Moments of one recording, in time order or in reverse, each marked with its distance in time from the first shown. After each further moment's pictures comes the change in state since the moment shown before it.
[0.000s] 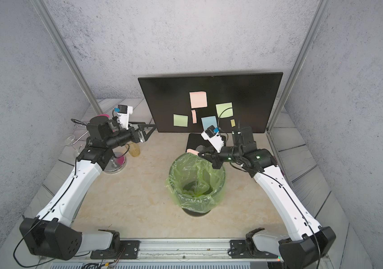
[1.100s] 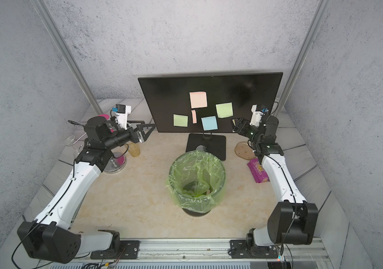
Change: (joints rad) left arm -0.001 -0.029 -0.011 0.016 0.001 0.016; right arm -0.457 0.173 -0.139 0.803 0.209 0.851
